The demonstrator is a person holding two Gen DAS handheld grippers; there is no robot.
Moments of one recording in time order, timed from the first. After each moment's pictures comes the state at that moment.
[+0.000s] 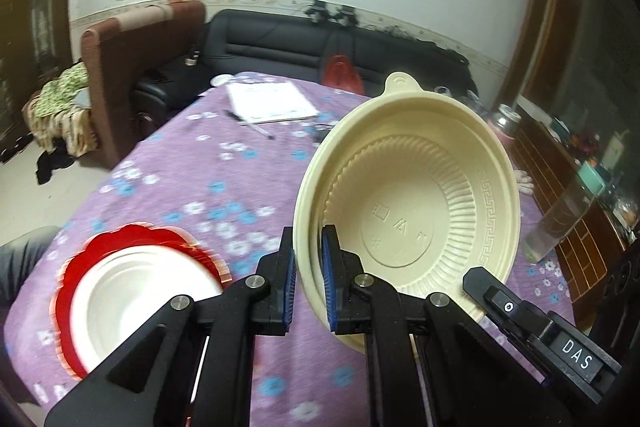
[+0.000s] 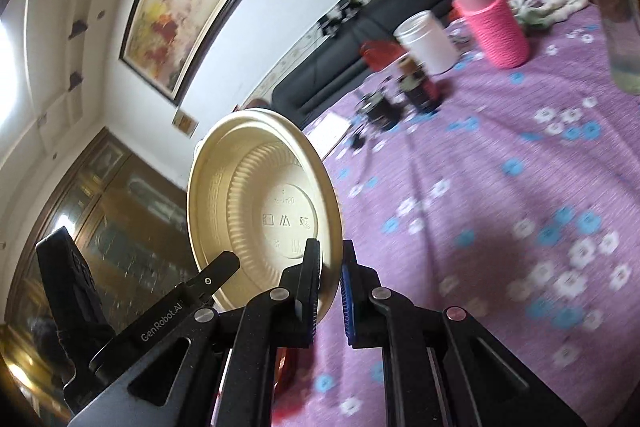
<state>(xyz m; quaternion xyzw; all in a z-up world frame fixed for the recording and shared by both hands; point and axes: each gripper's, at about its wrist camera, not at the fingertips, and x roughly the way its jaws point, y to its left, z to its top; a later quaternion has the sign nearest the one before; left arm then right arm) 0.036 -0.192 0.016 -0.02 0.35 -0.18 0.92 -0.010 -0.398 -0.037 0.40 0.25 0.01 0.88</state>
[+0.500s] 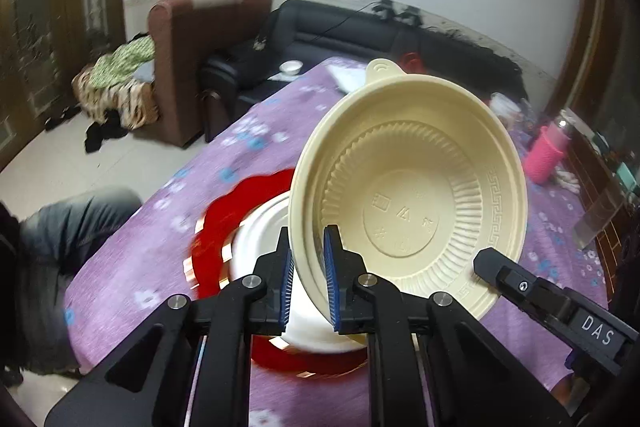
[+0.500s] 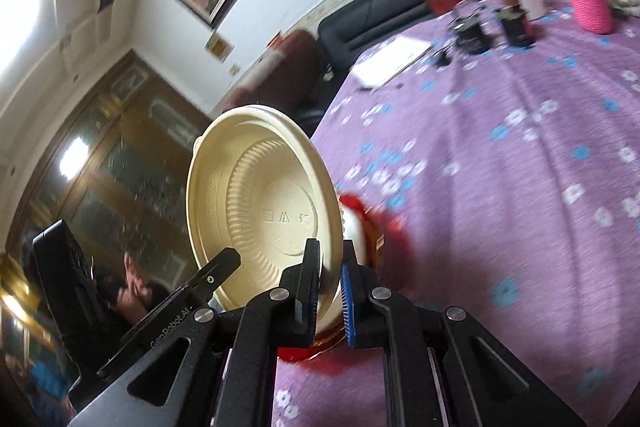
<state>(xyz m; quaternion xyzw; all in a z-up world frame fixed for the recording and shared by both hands) 0.016 -0.063 -0.019 -0.03 0.37 -0.09 0.92 0.011 -0.257 -0.044 0.33 0.33 0.10 0.88</state>
